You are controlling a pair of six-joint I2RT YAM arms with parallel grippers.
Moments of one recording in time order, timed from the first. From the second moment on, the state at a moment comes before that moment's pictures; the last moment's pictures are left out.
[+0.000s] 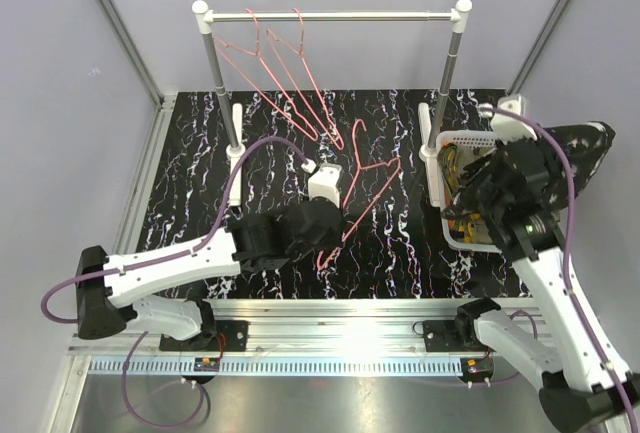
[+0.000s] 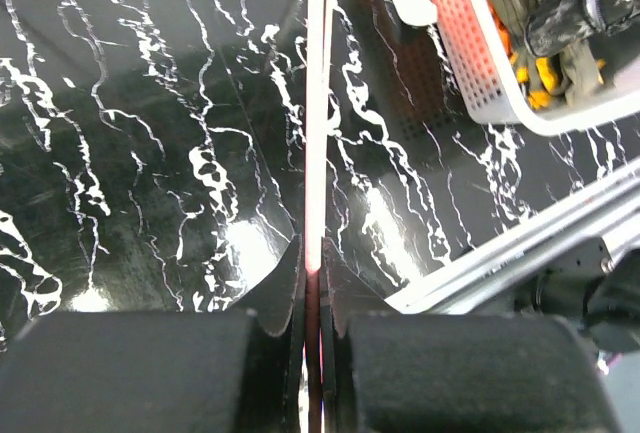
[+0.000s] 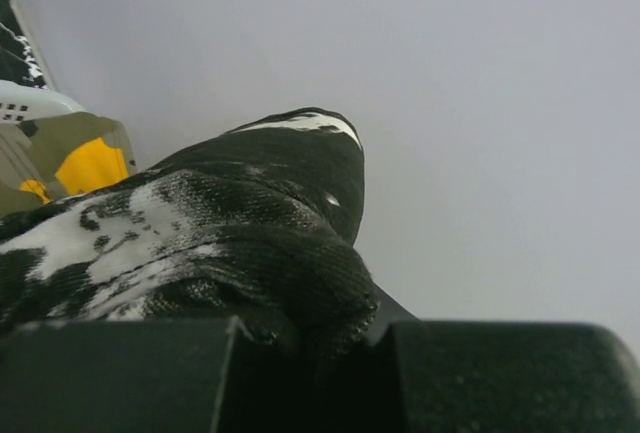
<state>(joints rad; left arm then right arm) -1.21 1.29 1.16 -0.50 -0.49 -0.71 0.31 0.91 1.11 -0.22 1.09 -0.84</state>
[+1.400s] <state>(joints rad) -1.22 1.00 0.80 -0.27 -0.29 -0.60 0.22 1.39 1.17 -0.35 1.14 -0.71</state>
